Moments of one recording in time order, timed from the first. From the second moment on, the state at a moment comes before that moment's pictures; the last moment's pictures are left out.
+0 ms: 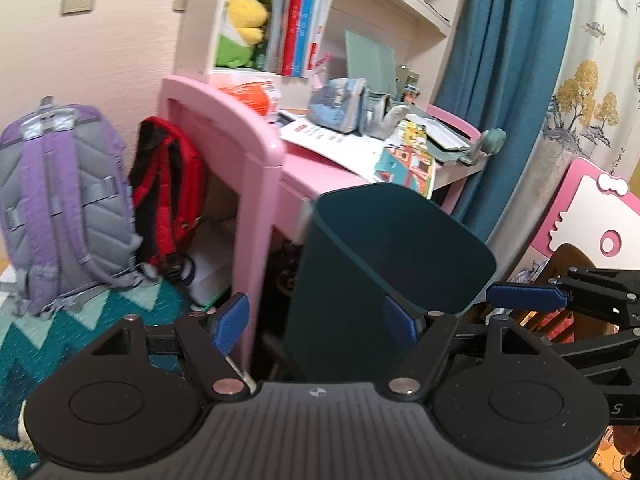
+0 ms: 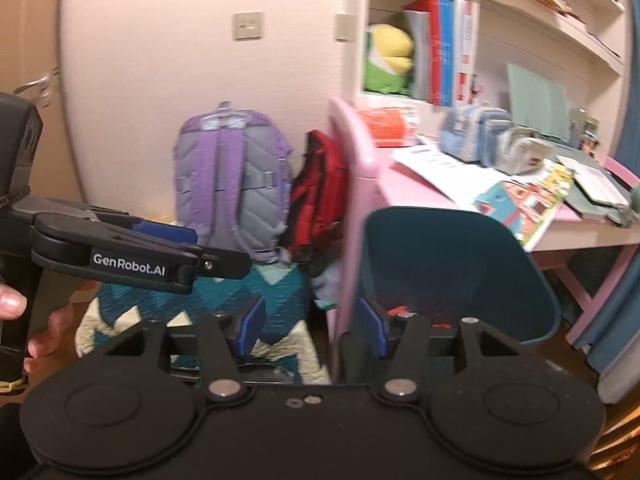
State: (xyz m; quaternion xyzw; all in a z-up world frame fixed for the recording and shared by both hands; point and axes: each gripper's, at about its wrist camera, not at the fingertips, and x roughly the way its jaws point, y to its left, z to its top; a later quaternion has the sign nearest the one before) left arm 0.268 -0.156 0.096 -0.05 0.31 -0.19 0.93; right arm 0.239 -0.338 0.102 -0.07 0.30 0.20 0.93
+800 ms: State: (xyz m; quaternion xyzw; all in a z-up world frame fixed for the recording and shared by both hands) left arm 0.174 0.073 -0.016 -0.10 0.34 -0.06 0.93; right arm 0.239 -0.131 -0.045 -0.10 0.40 0.37 0.84
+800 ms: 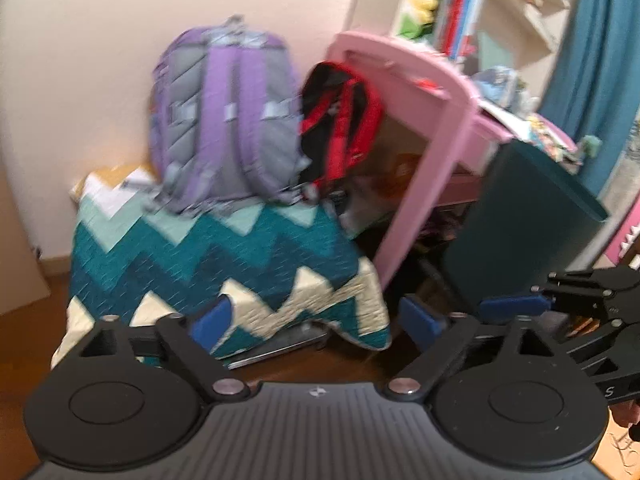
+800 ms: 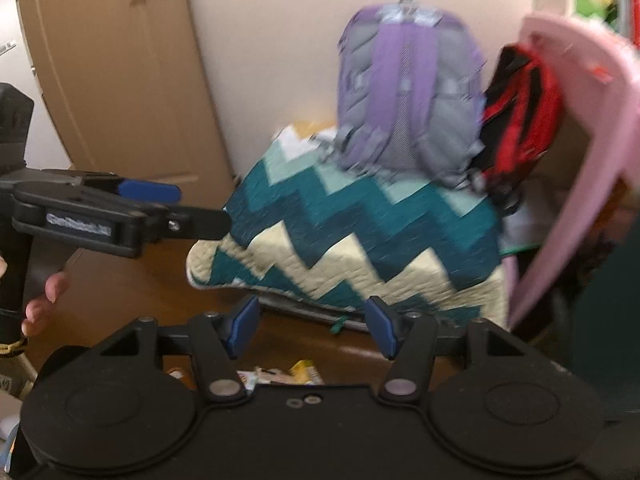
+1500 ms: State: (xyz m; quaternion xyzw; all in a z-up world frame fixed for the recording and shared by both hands) left arm 0.240 0.209 -0.270 -0.07 0.48 -0.04 0.87; right arm 0.338 -0.017 -0.334 -0.13 0.55 0.34 0.76
